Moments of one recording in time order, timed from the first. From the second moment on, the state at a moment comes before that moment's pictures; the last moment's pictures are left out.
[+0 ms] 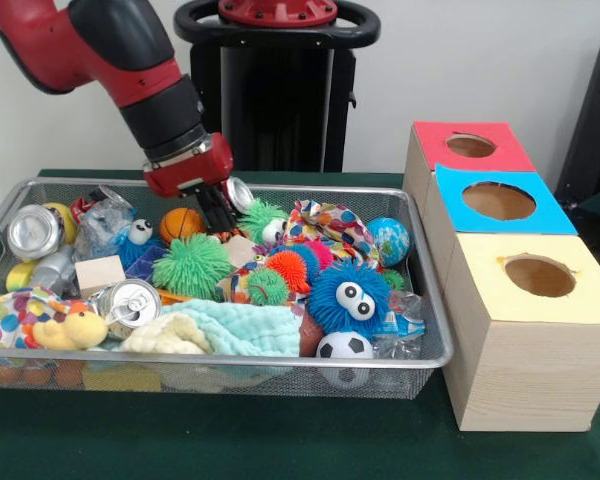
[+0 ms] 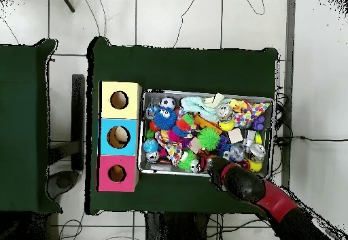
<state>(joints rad) -1.15 -0.38 0.53 2.03 -0.35 0.20 1.41</state>
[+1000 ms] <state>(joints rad) -0.92 -0.41 0.41 2.00 -0.35 0.20 1.41</state>
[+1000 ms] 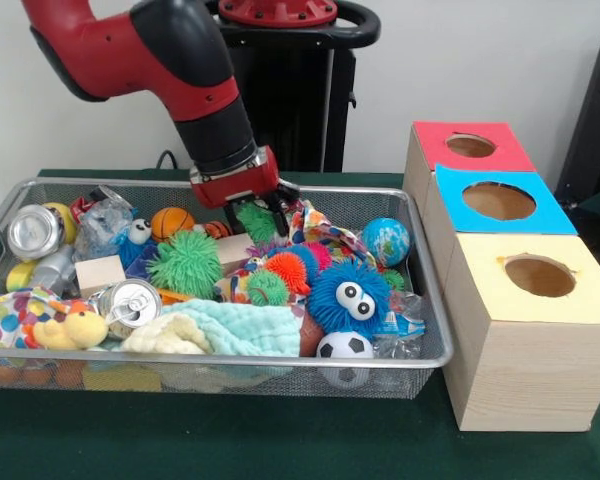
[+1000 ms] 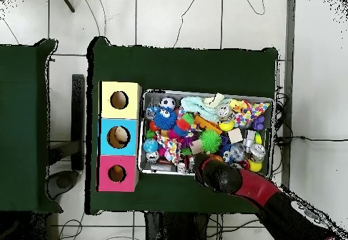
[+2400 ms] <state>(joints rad) -0.66 -0.48 0.13 1.89 -0.26 0.24 1.41</state>
